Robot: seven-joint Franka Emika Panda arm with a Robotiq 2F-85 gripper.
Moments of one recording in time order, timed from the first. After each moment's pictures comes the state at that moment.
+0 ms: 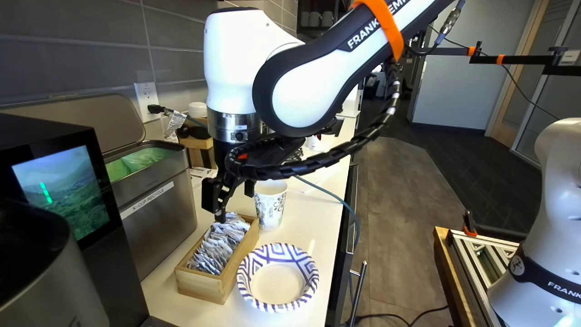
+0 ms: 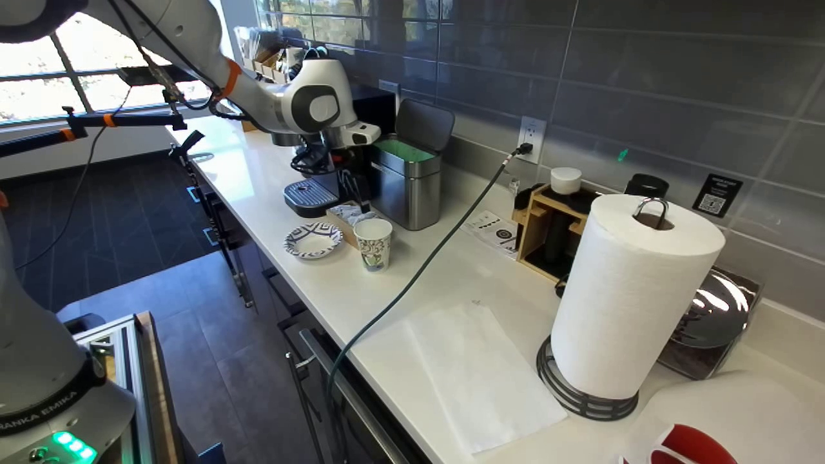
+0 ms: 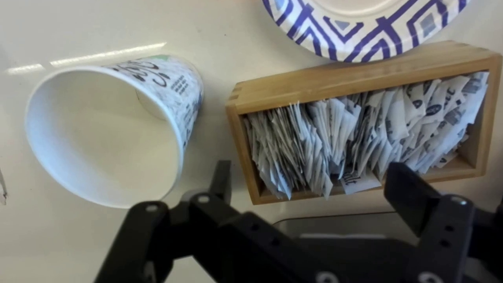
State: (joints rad) arm 0.13 0.23 0.08 -2.04 -0.22 2.37 0.48
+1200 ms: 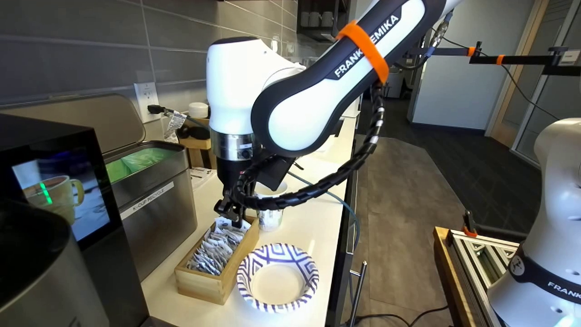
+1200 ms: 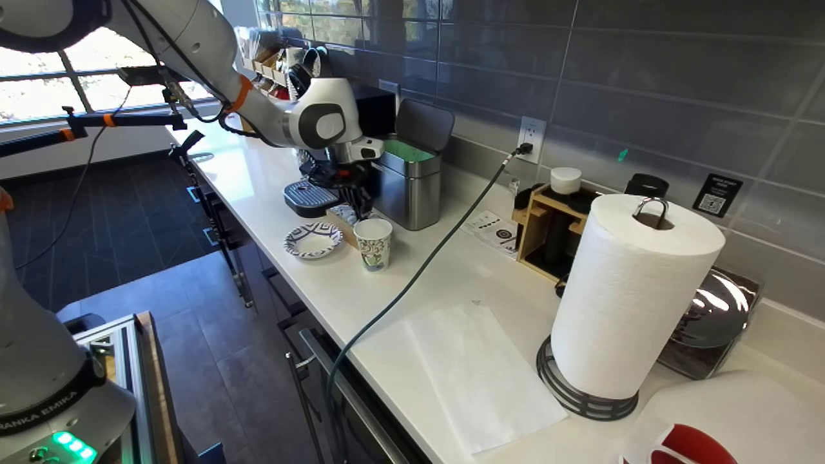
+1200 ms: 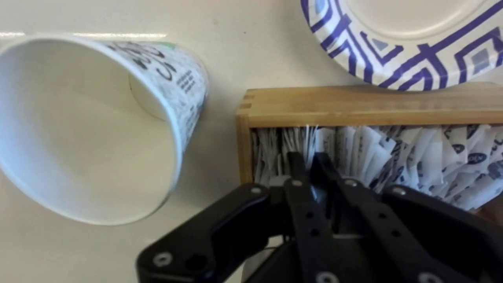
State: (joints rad) arm 0.14 0.29 0.06 -2.04 -0.21 2.41 0.30
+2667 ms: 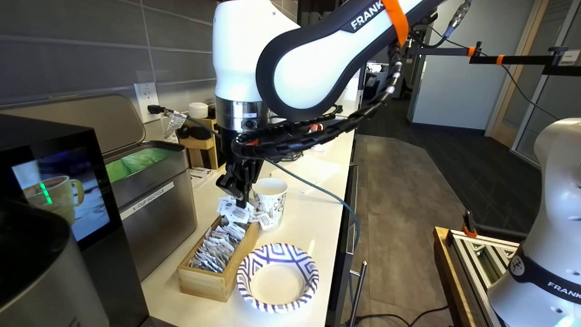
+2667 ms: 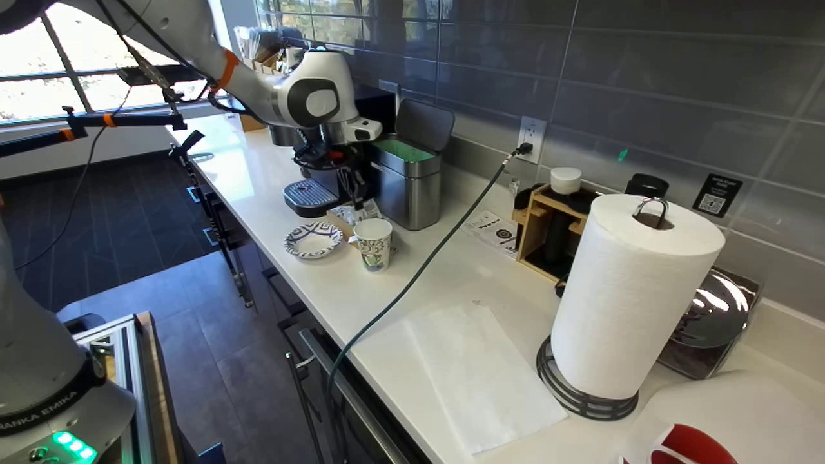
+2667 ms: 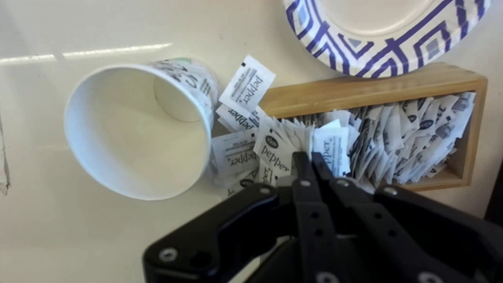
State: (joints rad) arm 0.14 0.18 0.05 -2.06 -0.15 2.33 0.34
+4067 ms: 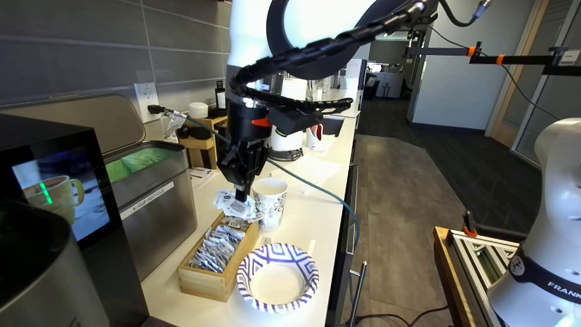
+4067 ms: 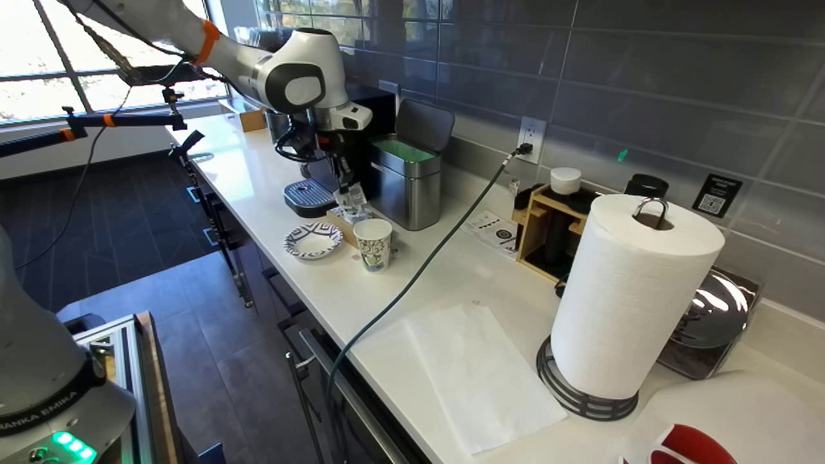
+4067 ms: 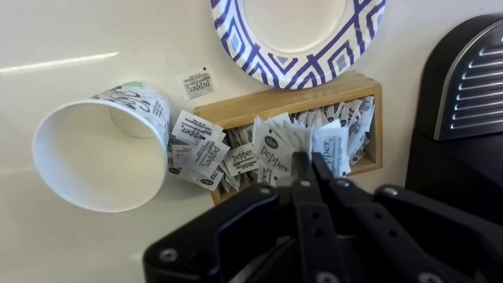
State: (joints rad) arm 0.13 0.06 0.07 -2.12 0.06 2.32 0.25
